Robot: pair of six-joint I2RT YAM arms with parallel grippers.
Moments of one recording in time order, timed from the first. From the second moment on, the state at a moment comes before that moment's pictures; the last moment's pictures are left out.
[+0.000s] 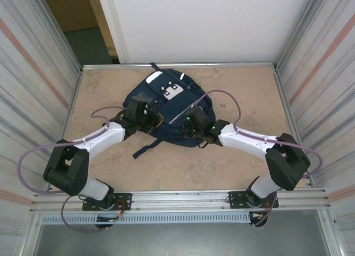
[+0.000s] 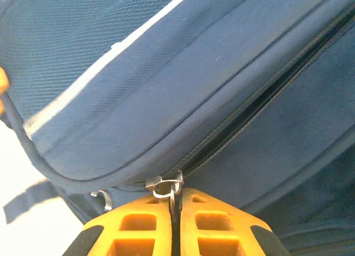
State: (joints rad) left arm -0.46 1.47 0.86 -0.15 0.27 -1.19; right arm 0.78 1.51 0.94 -0.30 0.09 0.68
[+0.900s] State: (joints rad) left arm -0.32 1.49 0.98 -0.50 0.36 -0.86; right arm 0.91 1.81 1.20 -0.16 -0.21 0.43
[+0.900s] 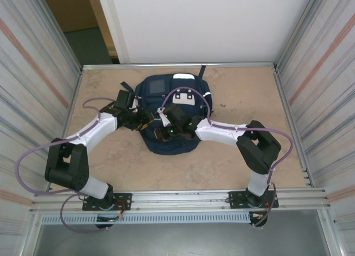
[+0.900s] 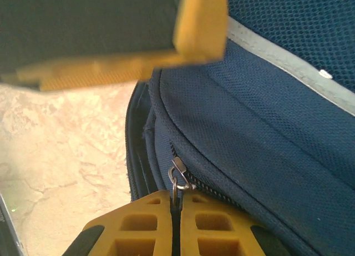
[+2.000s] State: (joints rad) left arm -0.16 1.70 1.16 -0.49 0.33 -0.77; right arm 0.89 1.76 1.13 -0.18 -0.11 0.49
